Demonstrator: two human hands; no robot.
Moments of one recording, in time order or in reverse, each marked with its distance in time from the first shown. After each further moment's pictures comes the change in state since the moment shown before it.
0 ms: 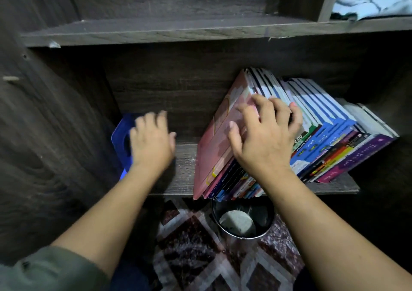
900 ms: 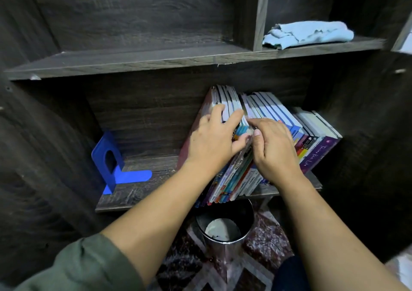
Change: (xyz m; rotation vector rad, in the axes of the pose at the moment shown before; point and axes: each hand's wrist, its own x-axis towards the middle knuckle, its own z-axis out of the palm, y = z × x) left_hand -0.006 0.168 -0.084 -0.366 0.118 0.383; right_hand -0.009 0.095 -0.035 0.410 -0.244 0.117
